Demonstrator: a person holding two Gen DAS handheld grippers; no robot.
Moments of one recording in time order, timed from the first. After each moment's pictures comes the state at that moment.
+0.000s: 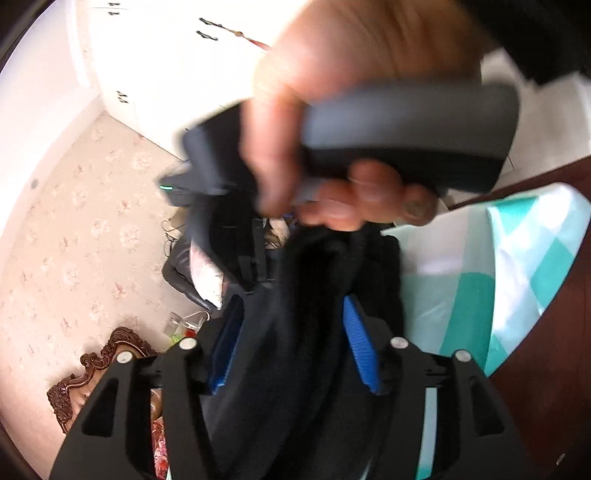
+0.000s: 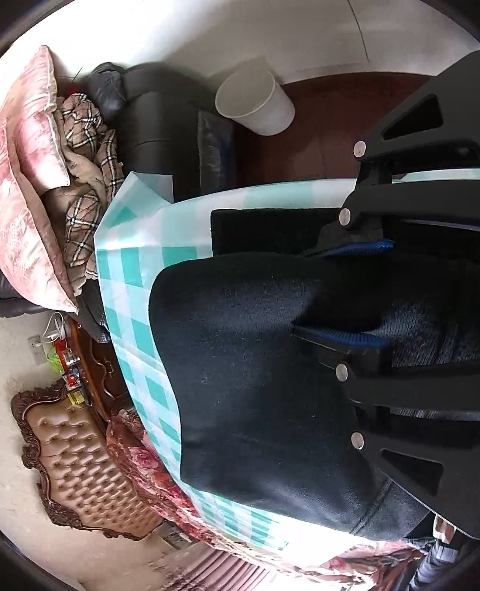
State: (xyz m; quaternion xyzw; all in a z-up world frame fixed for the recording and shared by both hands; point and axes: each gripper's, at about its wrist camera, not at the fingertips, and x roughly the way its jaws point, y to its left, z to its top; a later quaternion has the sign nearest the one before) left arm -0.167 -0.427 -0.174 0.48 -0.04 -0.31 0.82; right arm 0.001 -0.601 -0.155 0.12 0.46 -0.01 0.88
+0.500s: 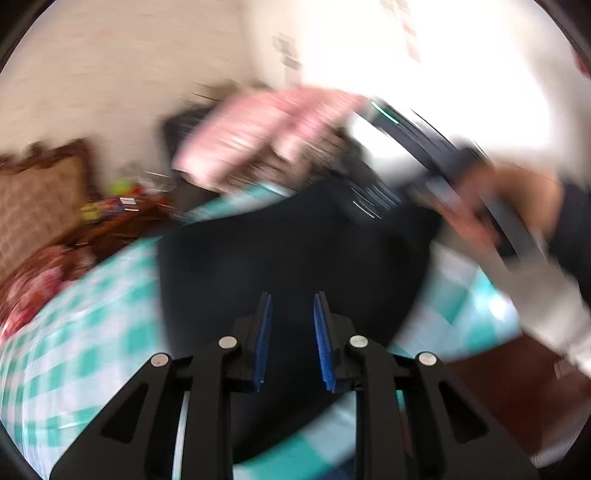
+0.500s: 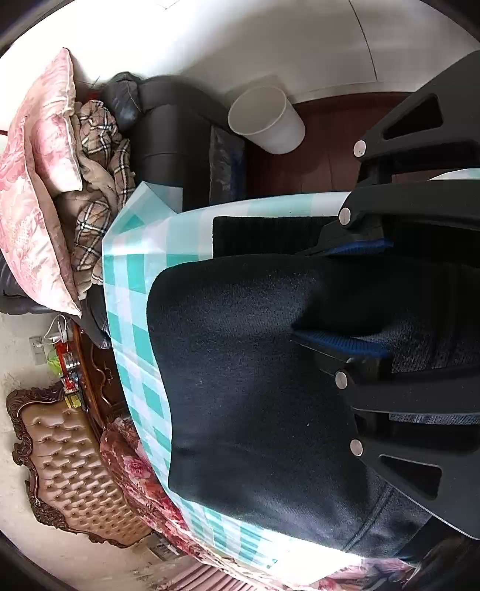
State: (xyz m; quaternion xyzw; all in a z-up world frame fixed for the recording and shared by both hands) left arm -0.064 -0.257 -0.096 0.16 0.20 -0.34 0.90; right arm -0.002 -0.591 -0.155 0.09 0.45 -0.03 0.89
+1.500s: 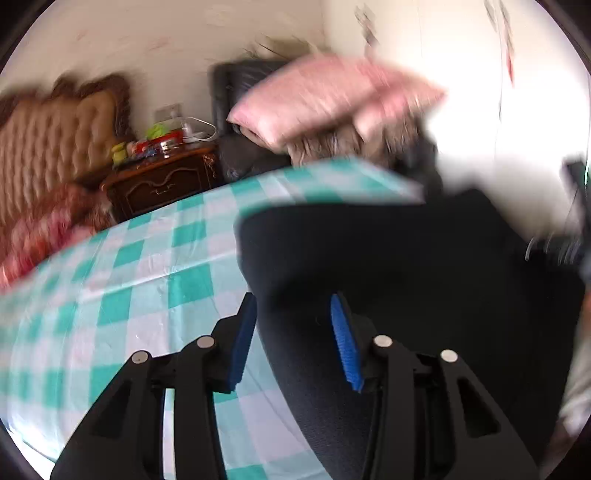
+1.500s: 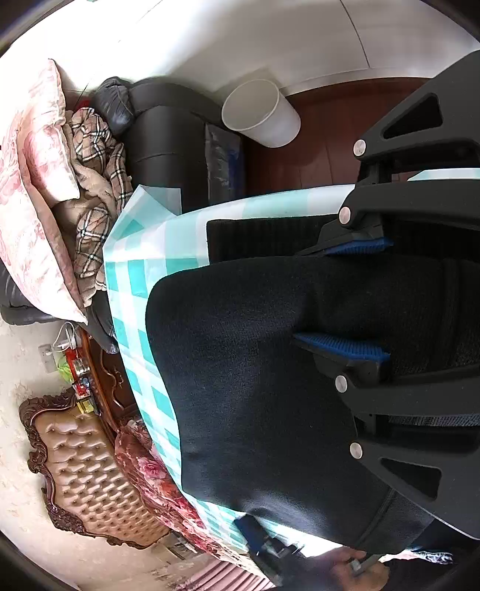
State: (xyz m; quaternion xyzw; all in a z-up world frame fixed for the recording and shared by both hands) left arm 0.103 -0.249 -0.135 0.17 0.29 -0.27 0.90; right arm -0.005 -0.598 -0.162 0.12 0.44 -0.04 0.89
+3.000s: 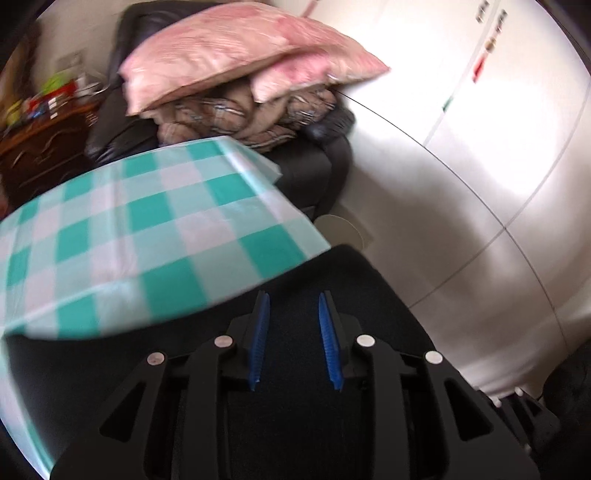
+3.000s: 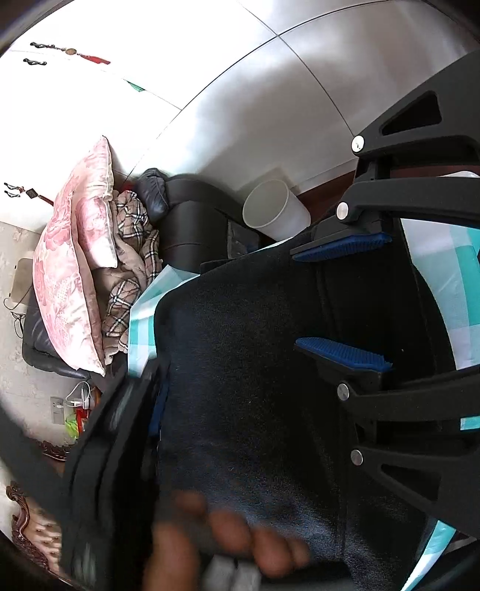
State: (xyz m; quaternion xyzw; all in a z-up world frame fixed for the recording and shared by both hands) left arm 0.143 -0.407 -0.096 0.05 0.42 -0.44 0.79; right arm -0.051 -0.506 -0.146 -0.01 0.40 -0.24 0.89
